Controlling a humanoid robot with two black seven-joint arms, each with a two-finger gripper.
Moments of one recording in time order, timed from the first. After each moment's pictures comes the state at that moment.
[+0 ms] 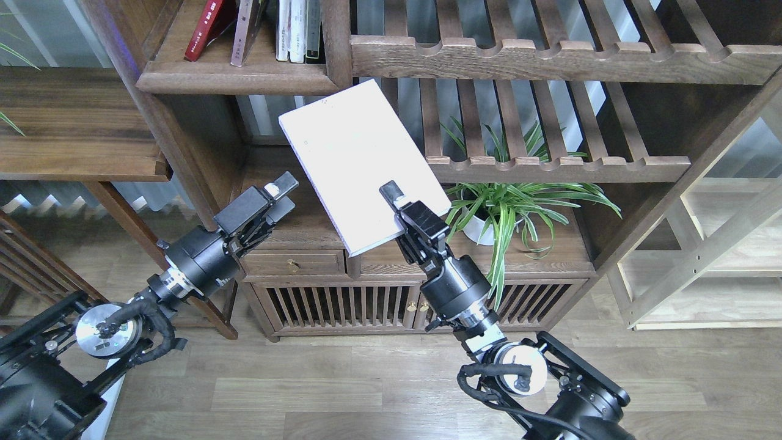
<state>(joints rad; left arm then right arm) -0.35 0.39 -0.81 -1.32 -0.37 -0.49 0.16 0.17 0.01 0.86 1.28 0.18 0.58 0.11</state>
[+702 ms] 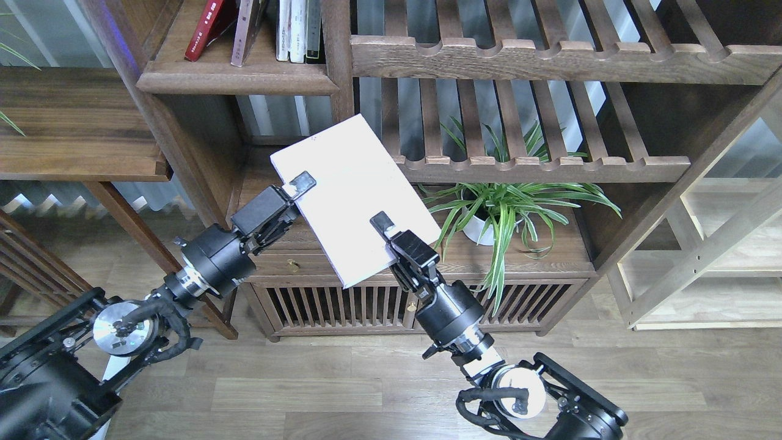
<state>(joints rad) -0.36 0.33 -0.81 -1.33 -0.32 -0.49 0.16 0.11 0.01 0.82 1.27 0.14 0.58 0.11</state>
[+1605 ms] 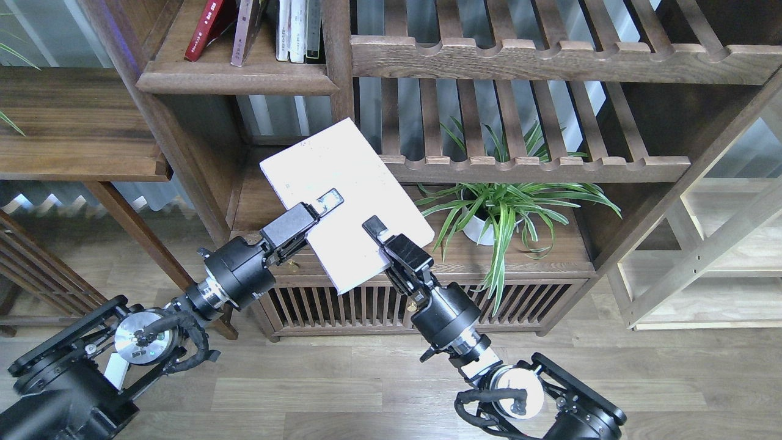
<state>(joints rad) -0.36 0.30 -0.77 -1.33 -0.28 -0.49 0.16 0.12 0.01 0.81 1.27 0.14 0.58 0.09</state>
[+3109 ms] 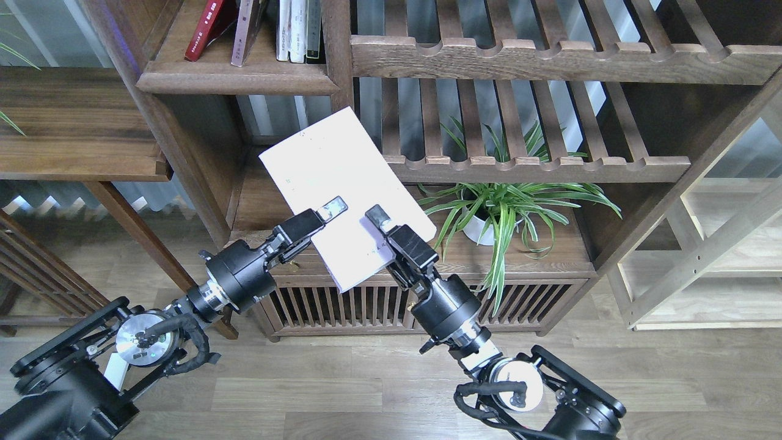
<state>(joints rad) -0.36 0.30 -0.76 -1.31 -0.26 -0.49 0.16 0.15 0.02 0.82 1.27 0.14 0.58 0.10</state>
